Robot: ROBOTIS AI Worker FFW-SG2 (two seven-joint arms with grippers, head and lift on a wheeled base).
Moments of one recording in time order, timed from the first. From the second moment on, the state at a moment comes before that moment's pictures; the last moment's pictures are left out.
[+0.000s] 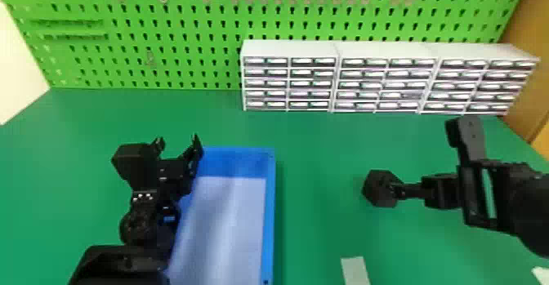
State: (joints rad) left arm 0.03 0.00 -0.03 -1.65 0.09 -0.03 0.07; right arm -0.19 -0.30 -0.04 -1.90 -0.15 1.25 0.39
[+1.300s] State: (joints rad) left arm 0.03 0.00 -0.03 -1.65 0.09 -0.03 0.07; right arm -0.29 -0.28 0.02 -1.75 -0.07 1.23 0.45
